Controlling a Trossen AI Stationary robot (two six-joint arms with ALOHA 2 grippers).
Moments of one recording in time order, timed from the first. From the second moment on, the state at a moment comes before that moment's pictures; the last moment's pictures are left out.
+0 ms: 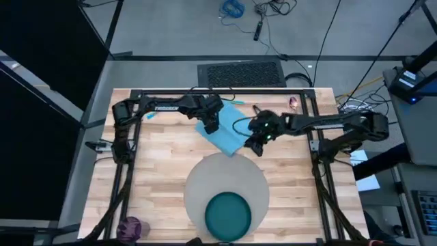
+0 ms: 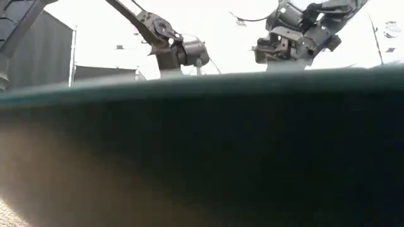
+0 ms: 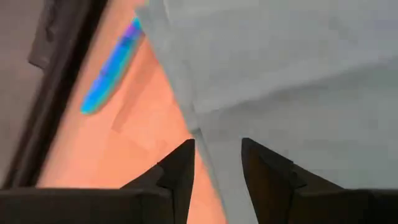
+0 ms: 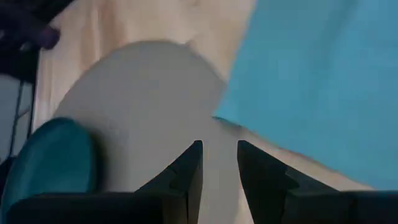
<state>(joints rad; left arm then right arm) 0.40 1.90 1.38 -0.65 -0.22 0.04 -0.19 1.41 0.73 -0.13 -0.31 0.36</state>
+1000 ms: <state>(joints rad) 0.27 1.87 1.30 -0.68 -0.18 0.01 -0.40 1.55 0.73 -0.27 0.08 0.26</state>
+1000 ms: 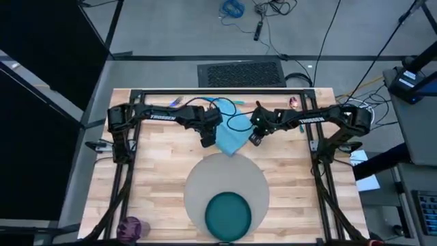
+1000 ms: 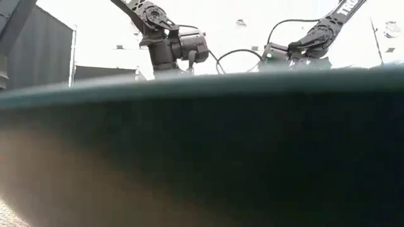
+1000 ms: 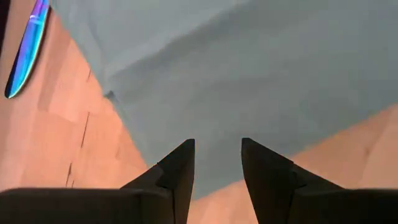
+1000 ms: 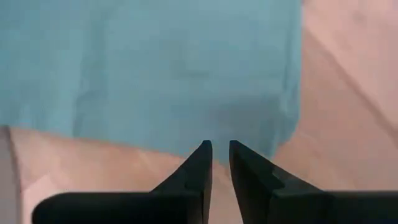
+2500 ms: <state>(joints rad) 0.25 1.88 1.30 -0.66 -0.17 0.00 -0.48 1.56 0.78 -0.30 0.02 0.23</state>
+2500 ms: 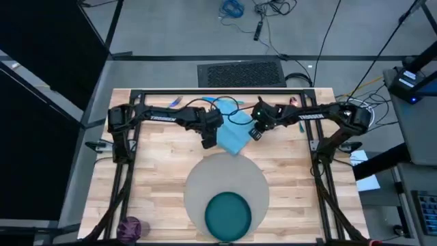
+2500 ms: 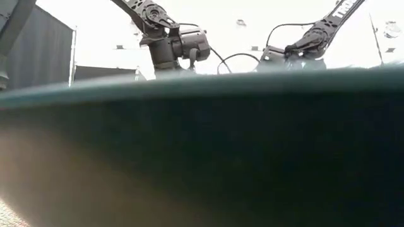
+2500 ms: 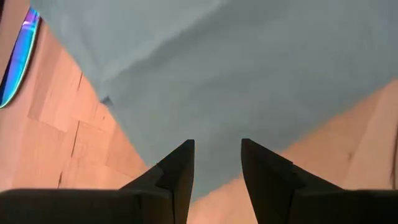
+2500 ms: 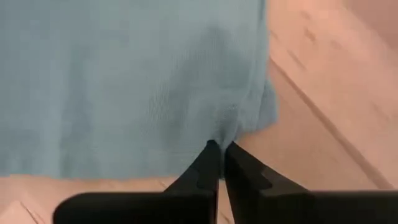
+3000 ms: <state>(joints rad) 0.25 1.88 1.30 -0.66 -0.14 -0.02 -0.51 1.57 0.87 -0.35 0.08 0.19</state>
